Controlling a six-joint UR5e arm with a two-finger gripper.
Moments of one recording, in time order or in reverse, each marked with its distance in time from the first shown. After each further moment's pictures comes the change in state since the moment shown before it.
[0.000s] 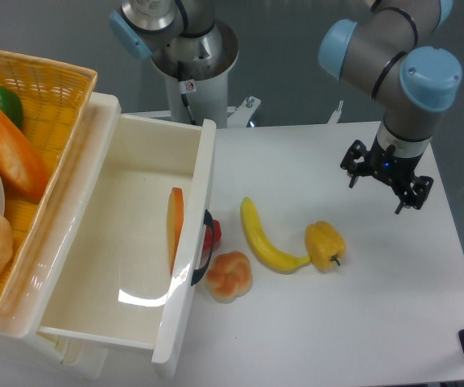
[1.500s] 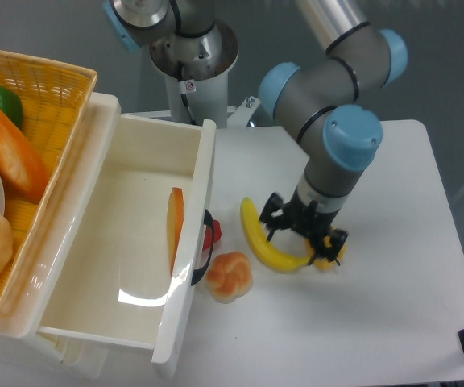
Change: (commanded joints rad) arm -0.247 -0.074 0.020 -0.024 -0.366 -0.488
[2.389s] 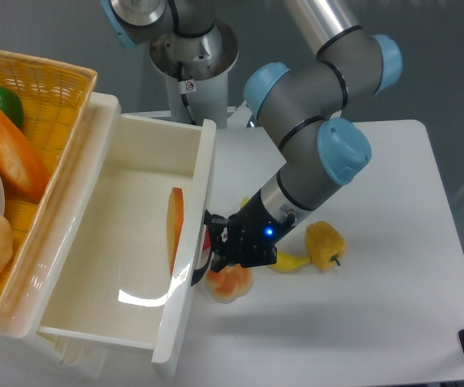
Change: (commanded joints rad) arm -0.008 0.023 0.043 -0.166 -0.247 -0.170
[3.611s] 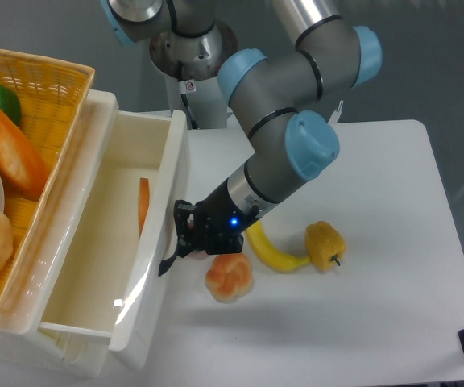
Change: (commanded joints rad) arm -0.103 0.034 -0.025 -0.046 0.012 -0.049
